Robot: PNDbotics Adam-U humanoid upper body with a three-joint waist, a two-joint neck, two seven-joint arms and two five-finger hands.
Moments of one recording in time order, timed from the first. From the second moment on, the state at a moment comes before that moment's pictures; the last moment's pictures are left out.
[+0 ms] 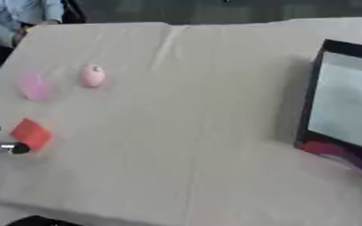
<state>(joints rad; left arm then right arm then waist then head) 0.11 1.04 -0.02 -1.60 -0.28 0.47 -0.33 -0.22 -0.54 -0.02 -1.85 -0.30 0.18 -0.19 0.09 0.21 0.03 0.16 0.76</state>
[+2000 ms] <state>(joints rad) -0.06 1.01 -0.16 -1.45 -0.33 0.48 -0.40 -0.23 -0.54 0.00 -1.84 -0.30 0.19 -0.17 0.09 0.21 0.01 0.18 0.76</state>
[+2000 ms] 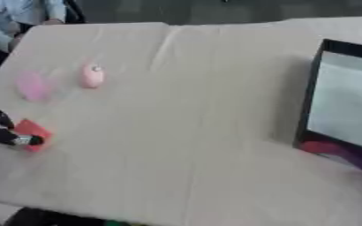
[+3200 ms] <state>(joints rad) -0.08 0.97 -0.18 -1.43 -0.34 0.51 -0.39 -0.23 -0.54 0.00 -1.84 -0.30 0.19 -0.16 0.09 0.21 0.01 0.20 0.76</state>
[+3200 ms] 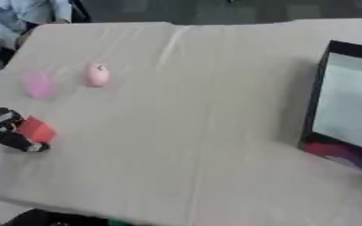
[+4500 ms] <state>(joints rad) -0.10 0.97 -0.01 -1.74 -0.25 0.52 -0.20 -0.22 -0.54 0.00 -1.84 -0.30 0.19 -0.16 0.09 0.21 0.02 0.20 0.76</state>
